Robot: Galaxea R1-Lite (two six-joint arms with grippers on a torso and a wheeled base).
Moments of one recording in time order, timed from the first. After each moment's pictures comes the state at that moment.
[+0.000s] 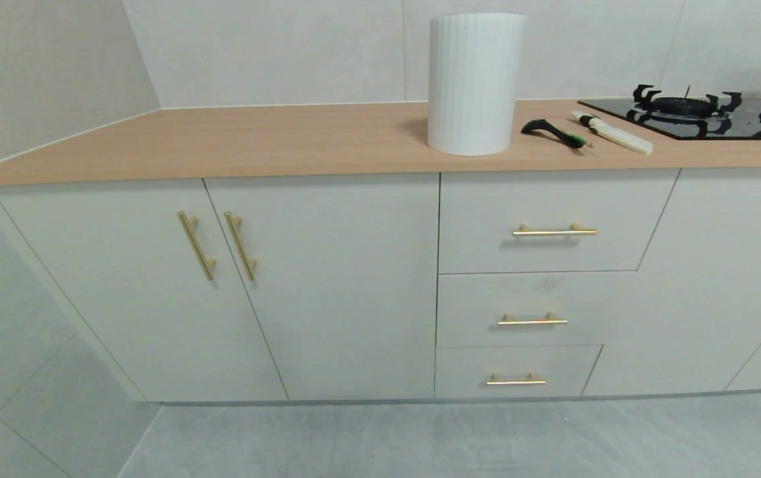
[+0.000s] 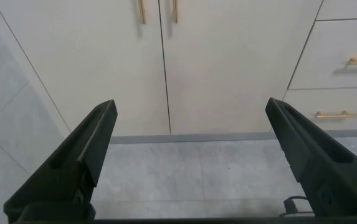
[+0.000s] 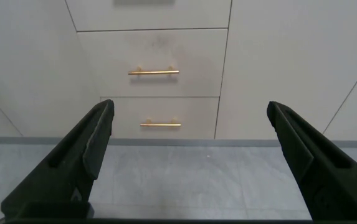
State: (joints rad) left arm 0.00 0.00 0.00 0.00 -0.02 0.01; right arm 0.00 0.00 0.00 0.00 0.04 0.01
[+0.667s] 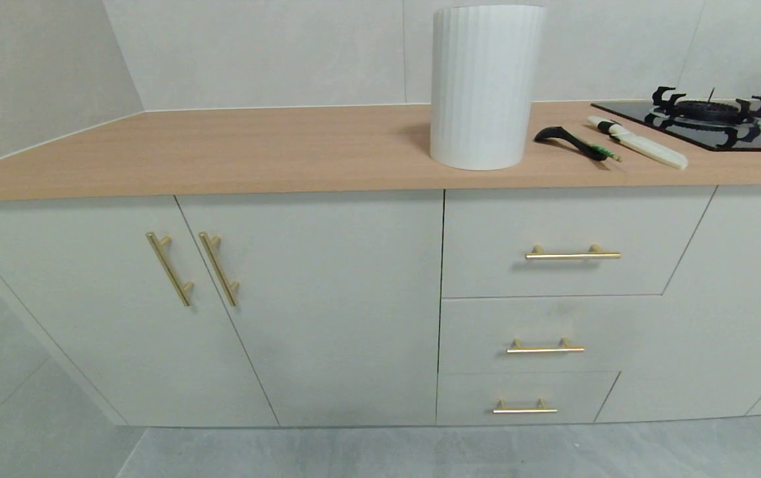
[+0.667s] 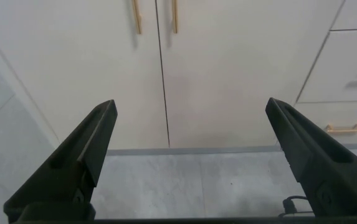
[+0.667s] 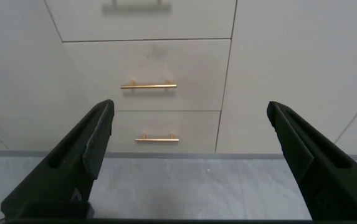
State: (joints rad) left arm 0.00 0.00 0.00 0.00 -0.02 0.01; right arm 0.00 0.00 0.00 0.00 0.03 0.01
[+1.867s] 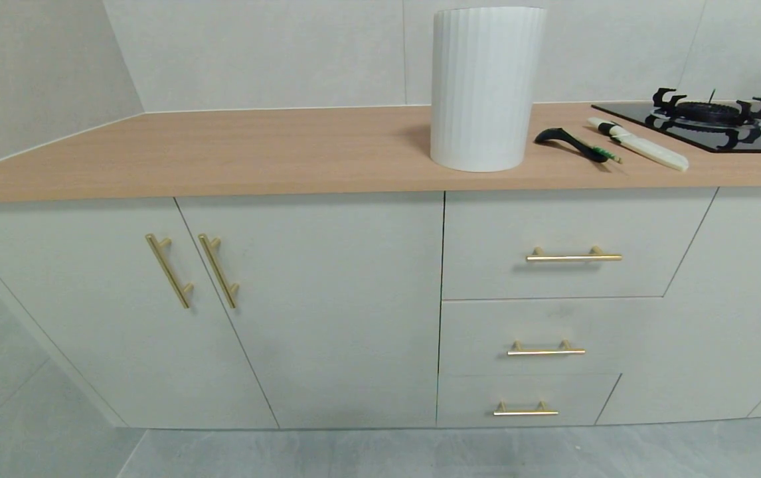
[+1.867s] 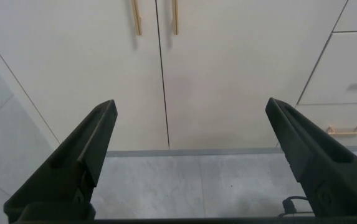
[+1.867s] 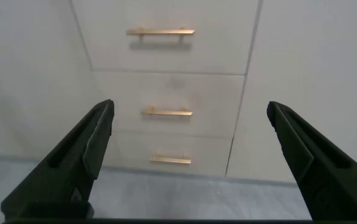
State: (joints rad) left arm 0.00 0.00 0.00 0.00 -0.02 0.01; right arm 0.07 0.19 -0.22 0.00 0.06 0.00
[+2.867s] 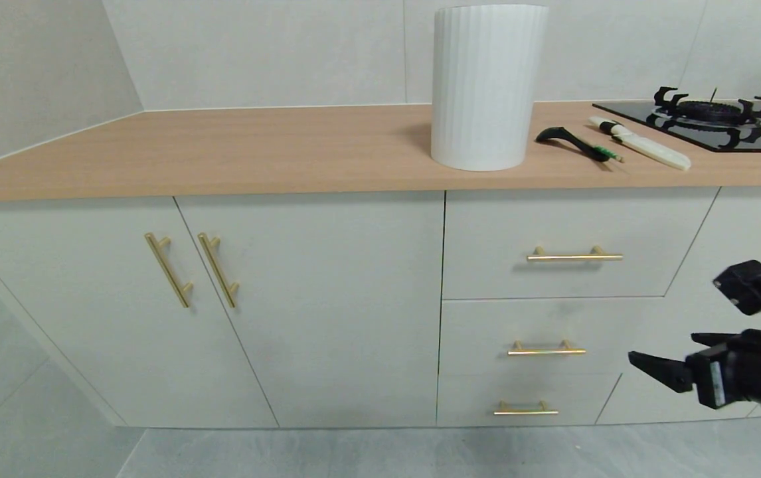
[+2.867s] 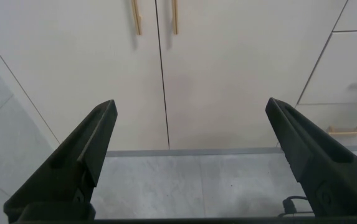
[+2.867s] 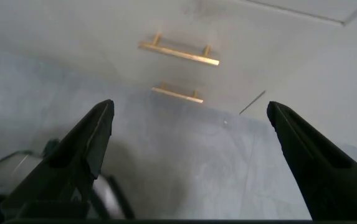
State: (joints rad) left arm 0.00 0.00 0.00 0.00 -0.02 0.01; right arm 0.17 1.39 -0.46 -0.42 0.04 -0.10
